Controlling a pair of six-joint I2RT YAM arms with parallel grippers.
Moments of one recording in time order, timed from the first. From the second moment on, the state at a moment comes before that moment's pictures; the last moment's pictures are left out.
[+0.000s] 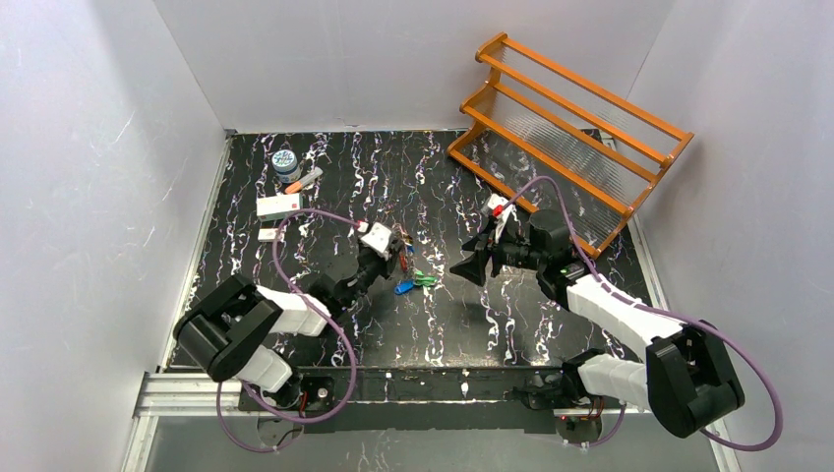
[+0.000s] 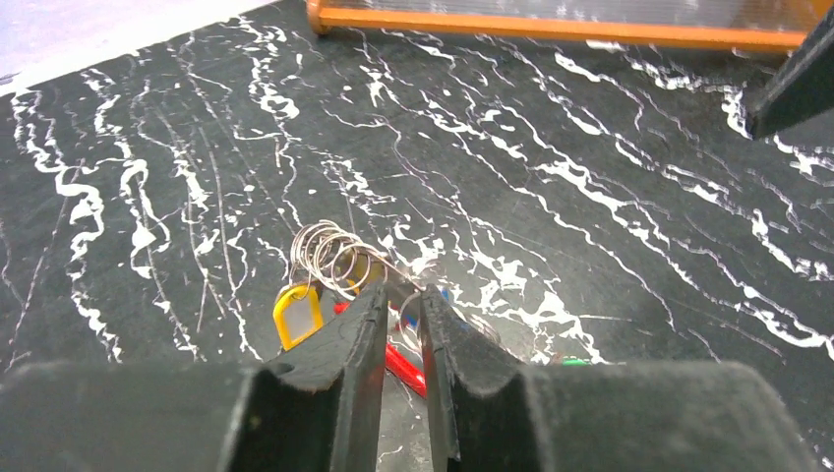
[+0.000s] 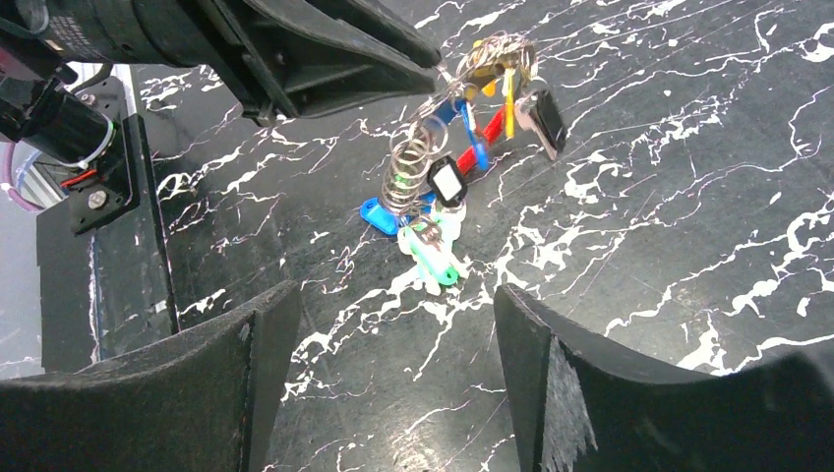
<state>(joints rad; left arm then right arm) -0.71 1.49 0.34 1.08 -0.07 0.04 0.47 1.15 0.54 0.28 -0.75 0.02</state>
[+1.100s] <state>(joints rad) -0.28 1.08 0.27 0.54 -0.23 -0.06 0.19 1.15 0.45 0.34 -0.42 0.12</state>
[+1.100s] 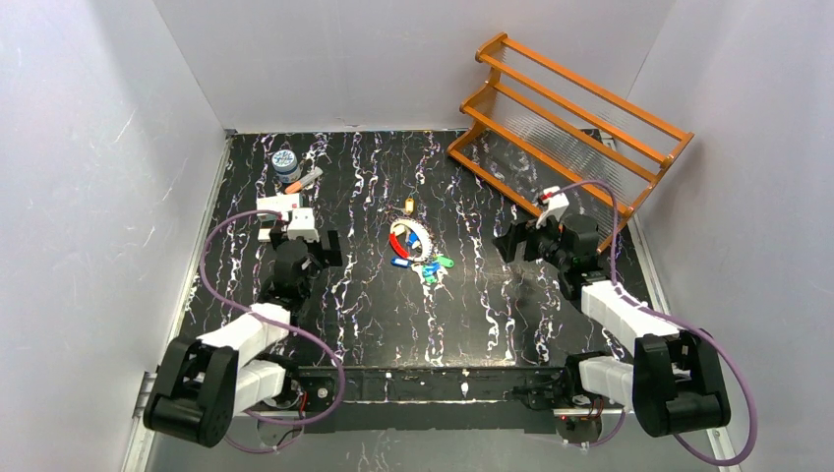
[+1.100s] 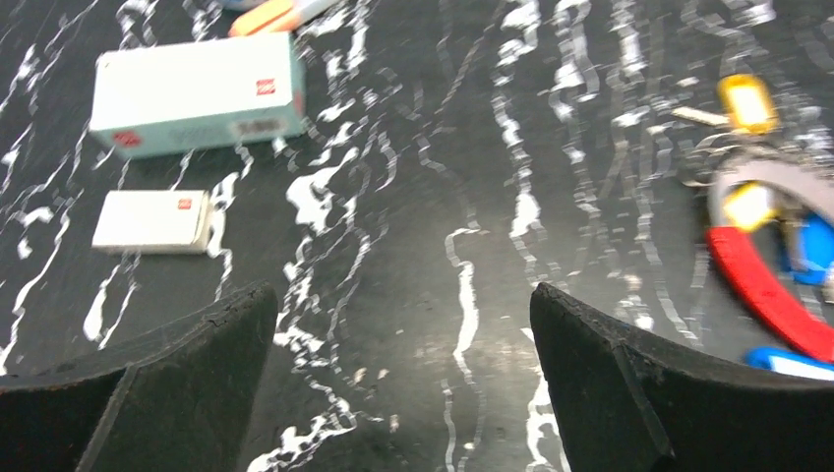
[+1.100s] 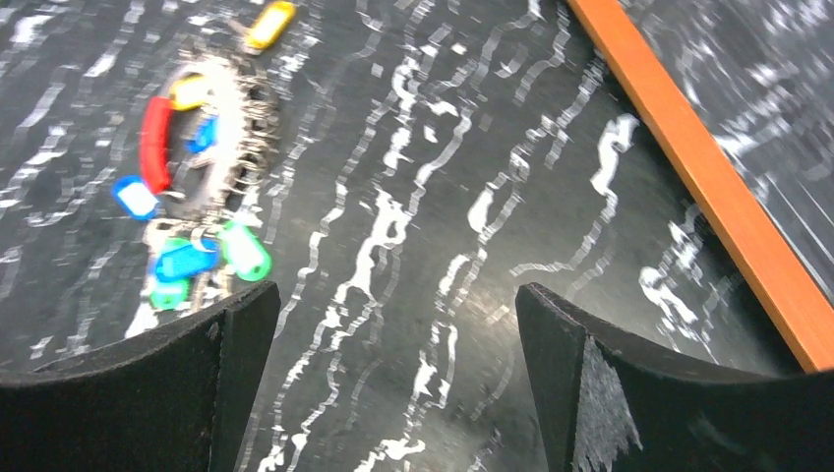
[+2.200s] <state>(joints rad) -0.21 1.68 0.19 1.22 -0.46 0.04 0.10 1.57 0.18 1.11 0.01 -0.03</state>
